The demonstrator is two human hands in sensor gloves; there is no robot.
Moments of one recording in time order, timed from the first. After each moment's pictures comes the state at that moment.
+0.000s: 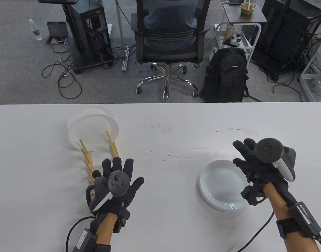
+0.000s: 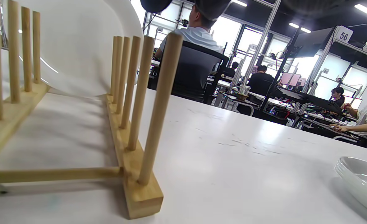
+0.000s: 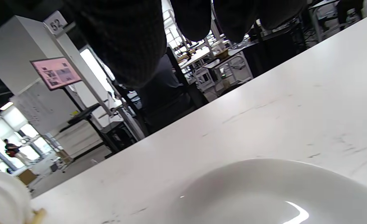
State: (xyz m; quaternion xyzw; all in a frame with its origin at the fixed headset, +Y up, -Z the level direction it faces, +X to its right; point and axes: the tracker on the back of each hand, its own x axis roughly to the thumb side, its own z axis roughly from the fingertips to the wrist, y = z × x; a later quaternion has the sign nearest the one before) left_hand -0.170 -0.691 -0.288 -0.04 -0.04 0.15 0.99; right_hand 0.284 -0.634 -0.356 -0.03 0.05 0.97 0.26
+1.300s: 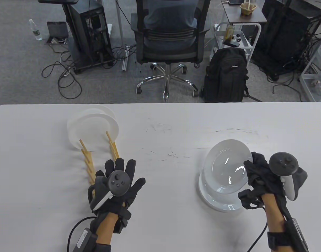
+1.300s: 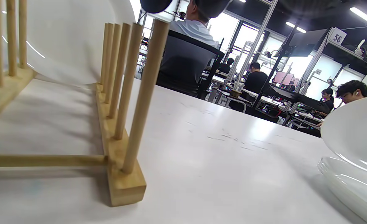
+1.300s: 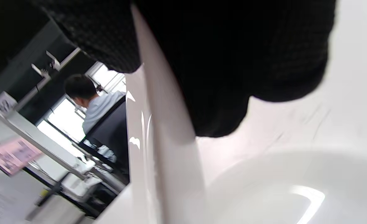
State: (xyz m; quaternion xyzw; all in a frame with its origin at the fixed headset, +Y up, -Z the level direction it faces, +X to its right) left_hand -0.167 -0.694 -0.289 -0.06 -0.06 0.18 0.98; right_hand 0.306 -0.656 -0.315 -0.16 -0.04 0.88 0.45
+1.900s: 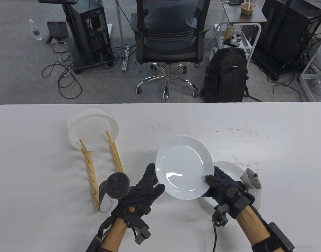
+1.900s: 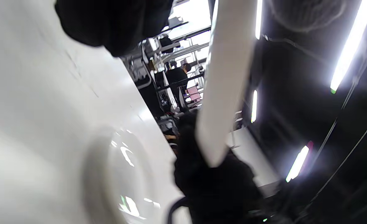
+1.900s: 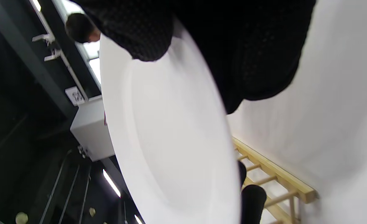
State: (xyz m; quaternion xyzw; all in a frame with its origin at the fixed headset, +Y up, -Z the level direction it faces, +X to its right) left_hand -0.116 -0.699 -0.274 -0.16 -0.20 0.63 0.73; right_hand 0.200 -0.719 -0.302 0.05 0.20 0.61 0.77
